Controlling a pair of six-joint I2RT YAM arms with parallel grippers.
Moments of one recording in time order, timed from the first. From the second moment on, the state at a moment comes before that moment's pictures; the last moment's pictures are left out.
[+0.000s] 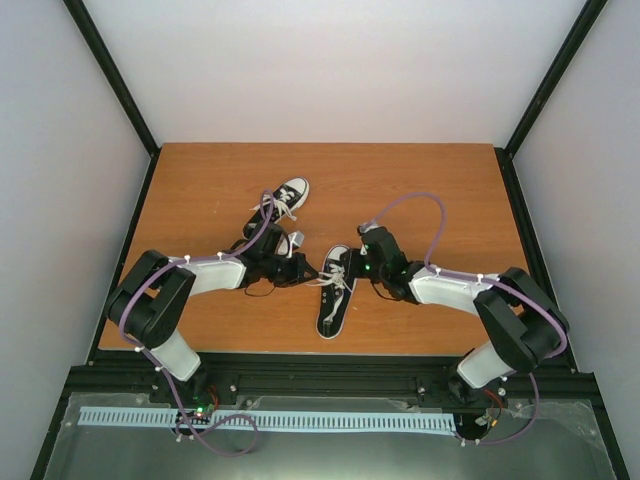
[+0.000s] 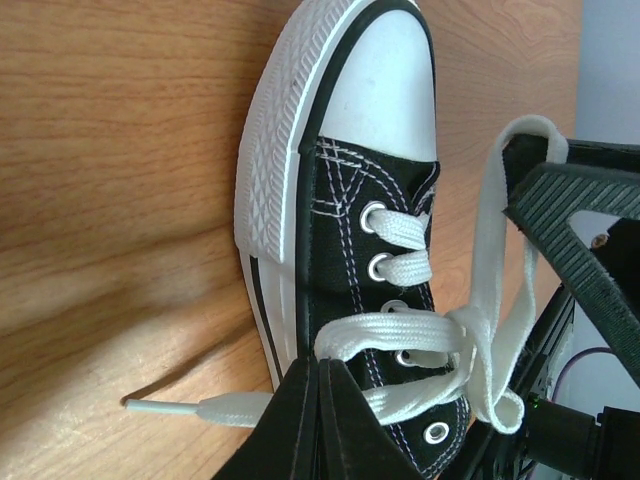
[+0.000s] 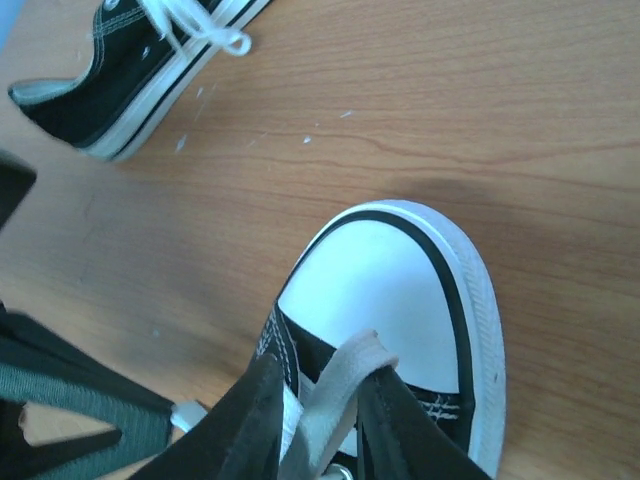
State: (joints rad) left arm -0.53 1.64 0.72 0.06 0.60 -0.74; right arm 0.68 1.51 0.68 0.16 -0.05 0.64
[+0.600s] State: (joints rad) left arm -0.53 1.64 0.72 0.09 0.63 -0.74; right arm 0.59 1.21 0.41 0.20 -0.28 0.52
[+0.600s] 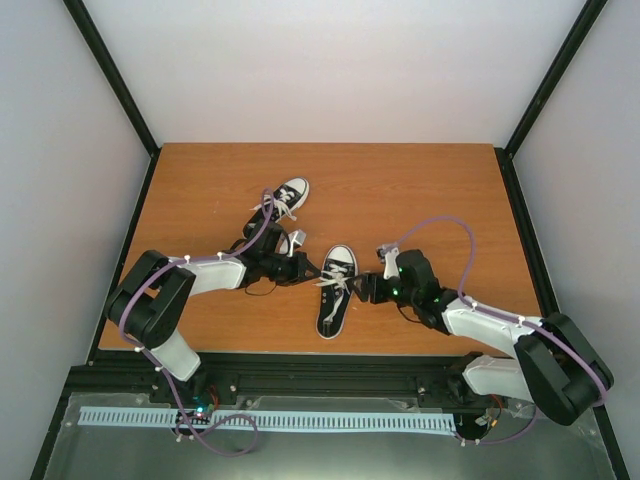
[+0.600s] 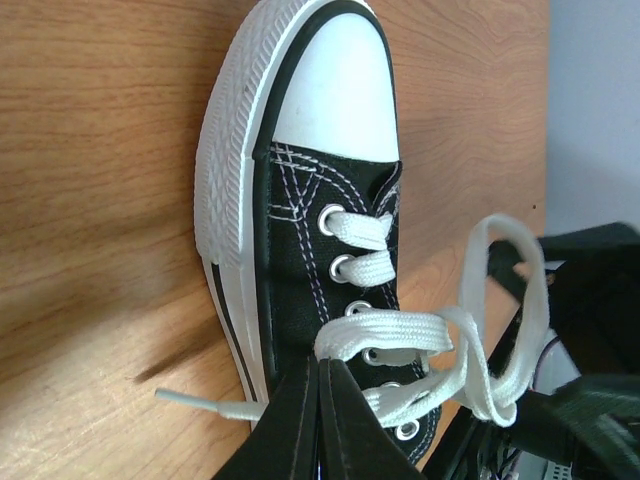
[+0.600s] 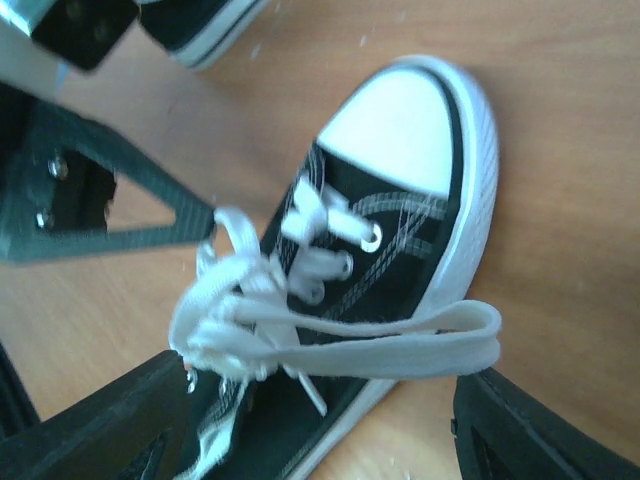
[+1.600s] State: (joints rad) left arm -0.53 1.64 0.72 0.09 0.65 -0.74; right arm 0.50 1.26 0.48 0.23 -0.28 0.51
